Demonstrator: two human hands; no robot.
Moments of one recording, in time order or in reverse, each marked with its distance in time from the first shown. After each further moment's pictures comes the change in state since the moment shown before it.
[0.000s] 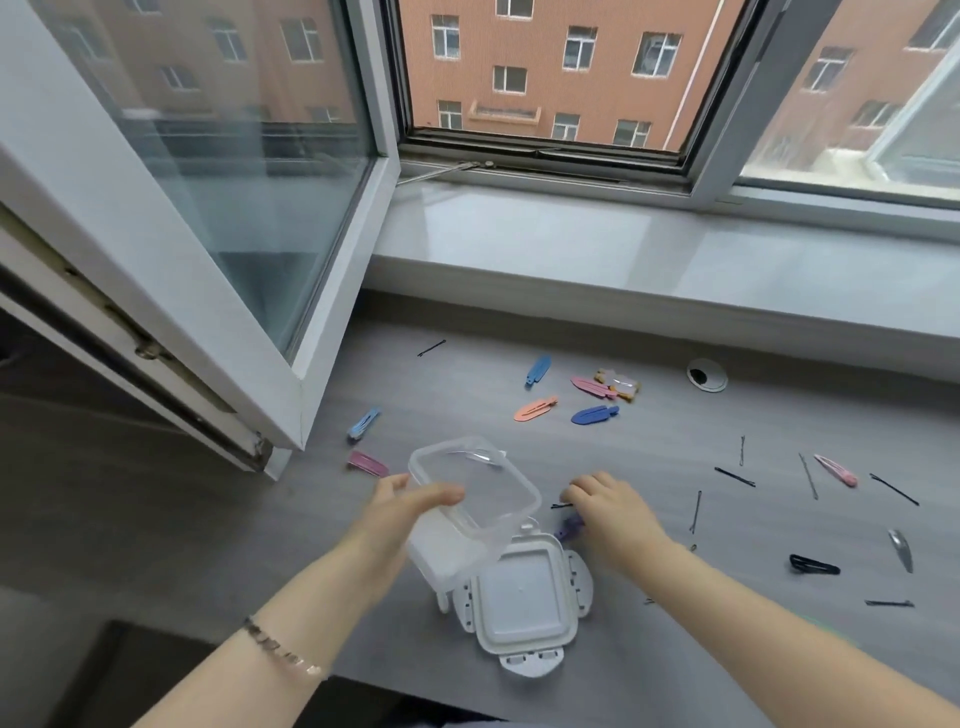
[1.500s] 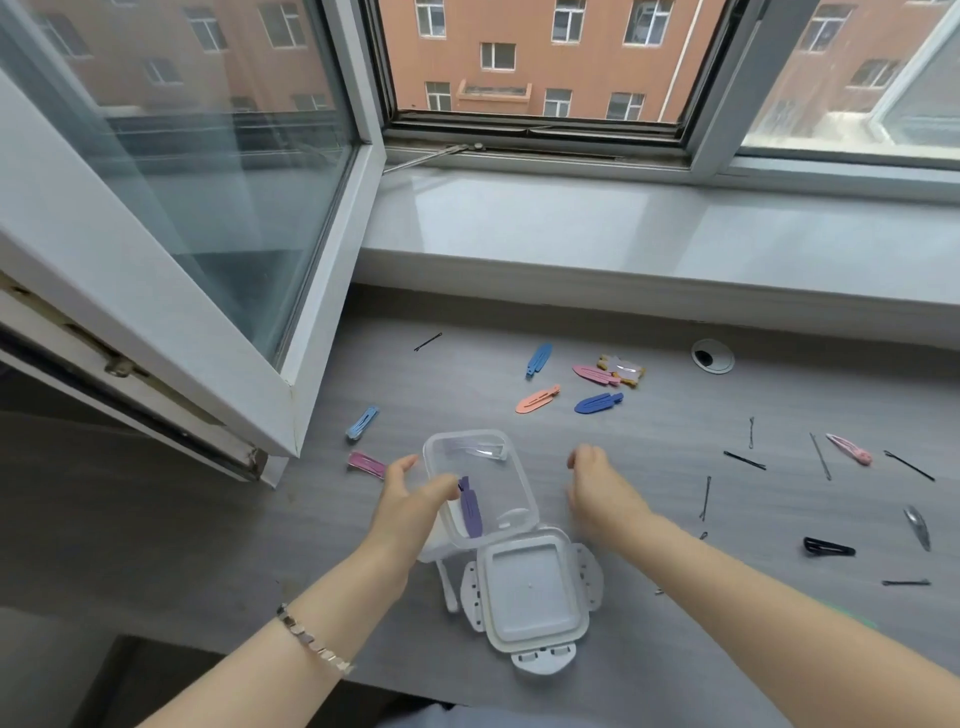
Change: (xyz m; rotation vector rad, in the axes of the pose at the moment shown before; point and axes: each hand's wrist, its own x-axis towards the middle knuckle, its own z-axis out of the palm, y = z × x) left_hand 0.004 0.002 0.018 0.296 0.159 0.007; right_hand 0.017 -0.024 -0.014 0.423 0.001 0.312
